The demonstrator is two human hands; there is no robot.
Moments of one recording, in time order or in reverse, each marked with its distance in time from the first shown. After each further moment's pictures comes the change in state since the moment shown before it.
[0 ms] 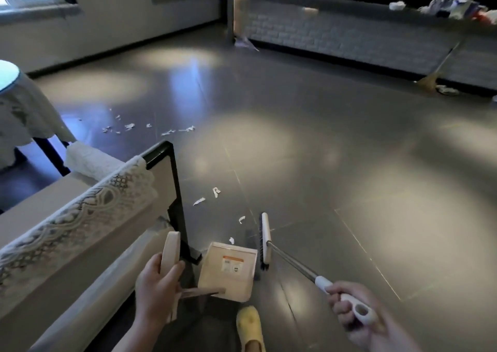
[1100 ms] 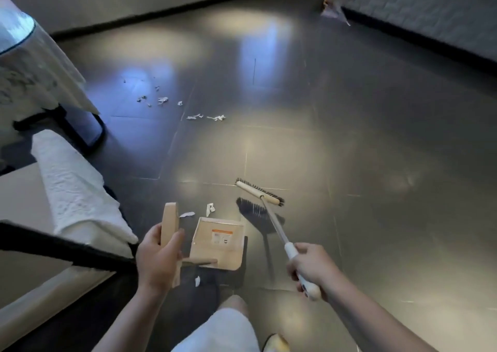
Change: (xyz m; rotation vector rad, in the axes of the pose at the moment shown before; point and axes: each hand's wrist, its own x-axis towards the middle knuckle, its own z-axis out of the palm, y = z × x) left_hand 0.306 0.191 0.368 -0.132 0.423 -0.136; right_hand 0.246 -0.536 0.043 -1.036 0.027 -0.253
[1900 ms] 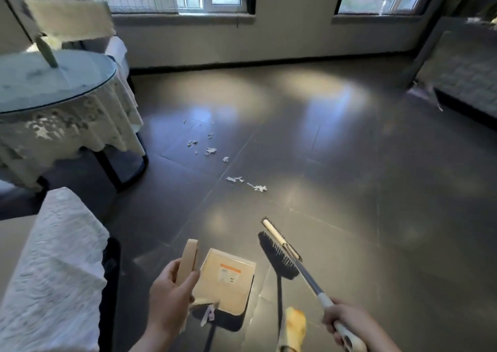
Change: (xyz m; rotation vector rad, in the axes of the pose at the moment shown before) left_hand 0.316 0.131 0.159 -0.031 0.193 -0.103; right_hand 0.318 -0.342 -0.091 -0.129 -0.161 0.058
